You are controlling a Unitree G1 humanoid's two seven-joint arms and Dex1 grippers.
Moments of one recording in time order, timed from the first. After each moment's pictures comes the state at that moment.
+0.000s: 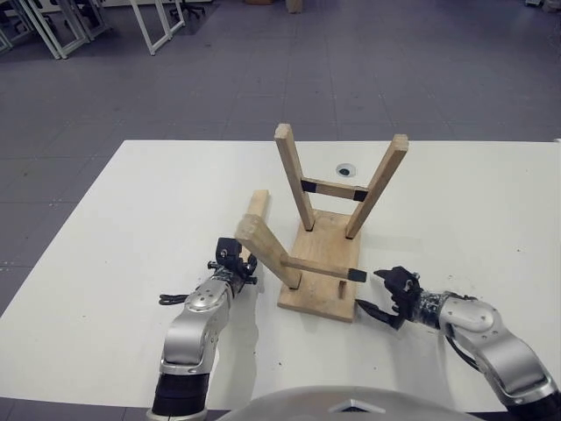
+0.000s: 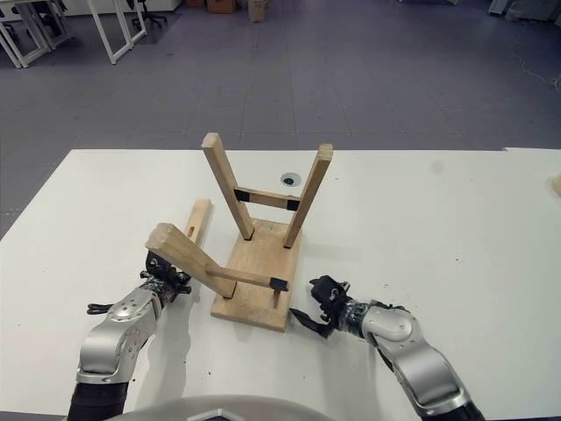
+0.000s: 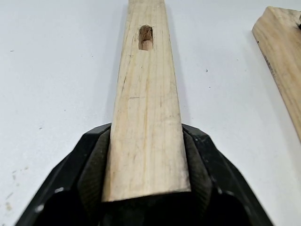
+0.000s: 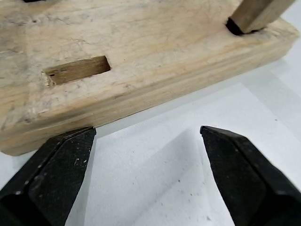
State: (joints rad) left arm 0.11 0.14 0.01 -0.31 -0.15 0.75 -0.05; right arm 0.17 -0.59 0.25 -0.44 0.14 0.53 0.62
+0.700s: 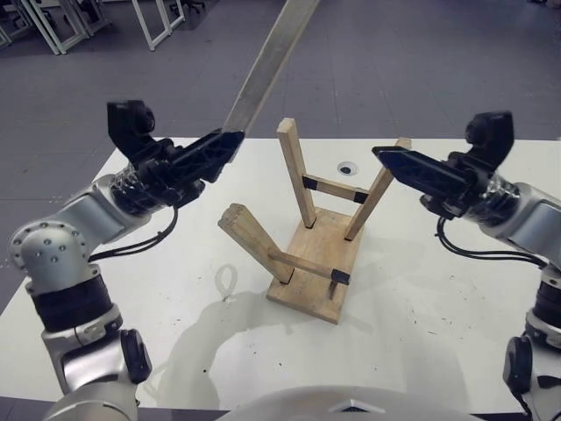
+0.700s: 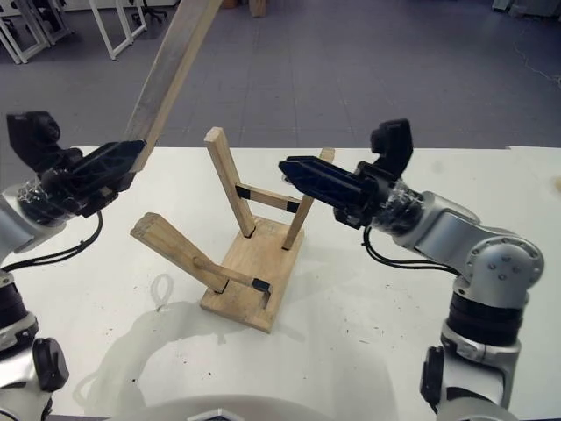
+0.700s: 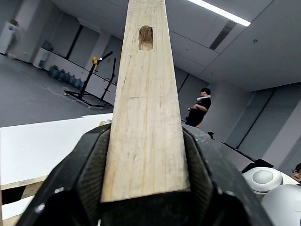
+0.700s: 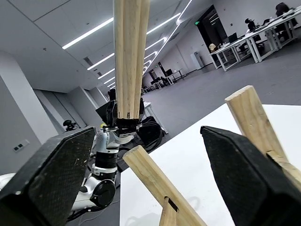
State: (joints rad) left arm -0.49 0.59 0.38 -0.10 -1.39 1.14 -0.76; right arm -0.48 -0.53 -0.24 -0.25 1.61 1.09 0.36
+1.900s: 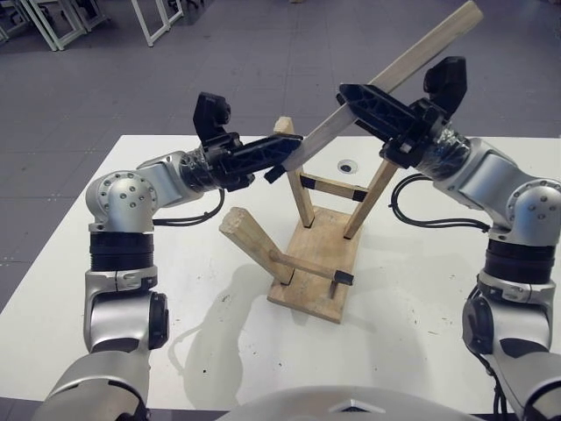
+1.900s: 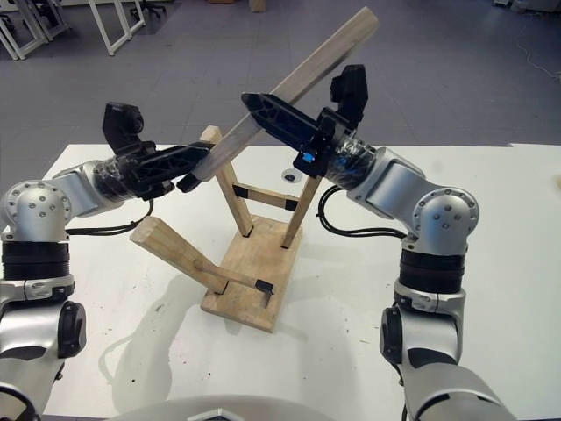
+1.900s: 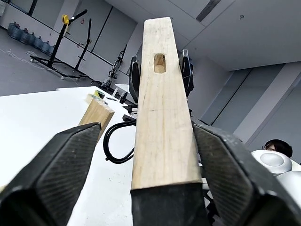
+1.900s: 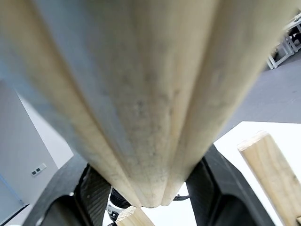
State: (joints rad) left arm -0.69 0.52 0.17 0.16 -1.09 1.06 -1.02; right arm -0.69 -0.40 -0.19 -0.08 1.55 1.01 0.29
